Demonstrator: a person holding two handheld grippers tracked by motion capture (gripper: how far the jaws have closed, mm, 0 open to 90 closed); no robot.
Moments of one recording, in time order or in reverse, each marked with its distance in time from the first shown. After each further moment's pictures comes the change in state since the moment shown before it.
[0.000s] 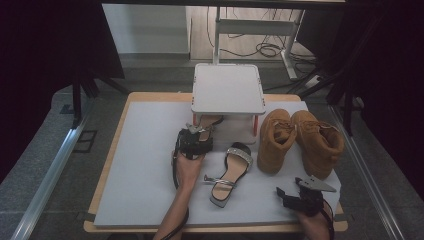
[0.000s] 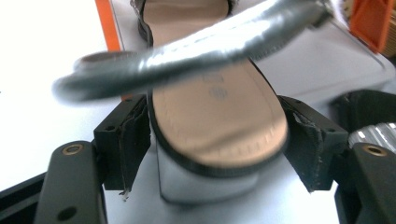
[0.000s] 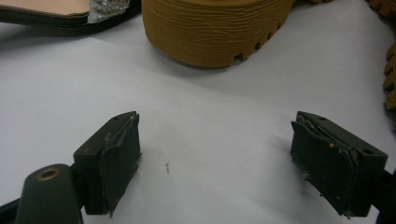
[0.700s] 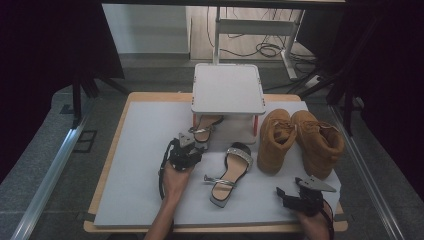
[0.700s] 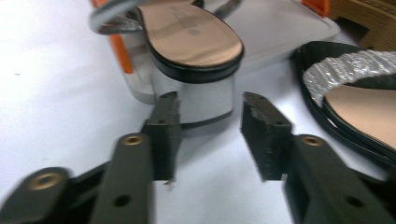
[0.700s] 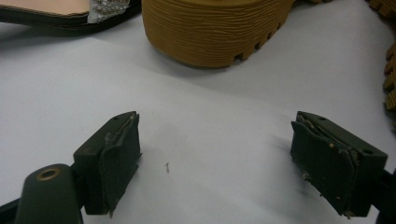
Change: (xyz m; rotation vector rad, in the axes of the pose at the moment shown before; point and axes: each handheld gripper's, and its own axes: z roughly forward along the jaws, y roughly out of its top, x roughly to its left) left arm 0.007 -0.024 -0.038 -0.011 -0.102 0.100; right arm 0.000 0.000 0.000 0.001 -0.001 -0.001
